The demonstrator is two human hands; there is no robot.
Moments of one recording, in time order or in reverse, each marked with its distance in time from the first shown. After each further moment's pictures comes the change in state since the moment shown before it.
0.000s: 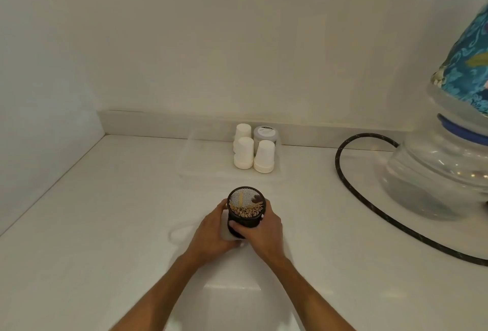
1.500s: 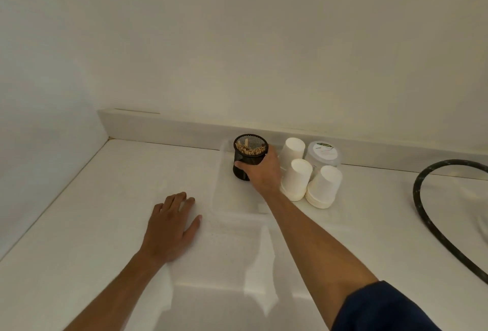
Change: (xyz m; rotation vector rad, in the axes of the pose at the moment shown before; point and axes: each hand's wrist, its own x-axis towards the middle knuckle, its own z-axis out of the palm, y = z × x) left_hand 0.111 -0.154 -0.152 0.694 0.135 0.040; right_hand 0.256 -0.070 0.170 0.015 0.061 0.024
